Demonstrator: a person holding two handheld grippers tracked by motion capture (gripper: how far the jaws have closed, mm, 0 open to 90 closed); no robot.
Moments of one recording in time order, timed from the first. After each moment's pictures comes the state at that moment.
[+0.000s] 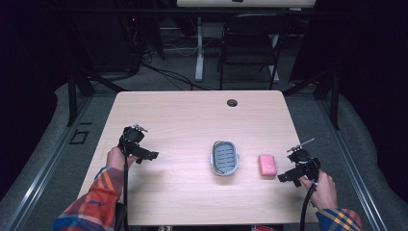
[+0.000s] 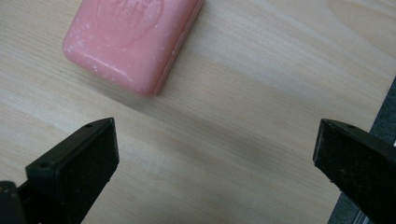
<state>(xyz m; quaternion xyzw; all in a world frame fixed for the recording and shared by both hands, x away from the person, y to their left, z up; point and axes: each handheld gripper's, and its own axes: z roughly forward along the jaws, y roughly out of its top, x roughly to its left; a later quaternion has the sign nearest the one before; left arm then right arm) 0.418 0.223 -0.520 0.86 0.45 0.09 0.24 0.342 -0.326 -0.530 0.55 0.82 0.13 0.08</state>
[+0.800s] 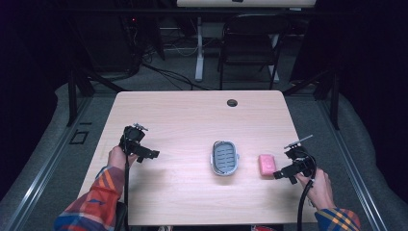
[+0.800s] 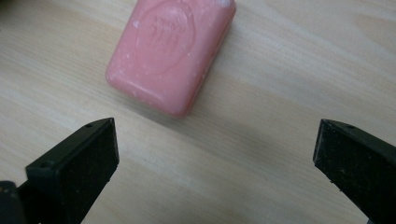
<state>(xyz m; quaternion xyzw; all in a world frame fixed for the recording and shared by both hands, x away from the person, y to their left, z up) 0.423 0.222 -0.522 0.85 0.47 0.08 0.24 0.349 -0.316 -0.521 0.56 0.81 0.16 0.05</state>
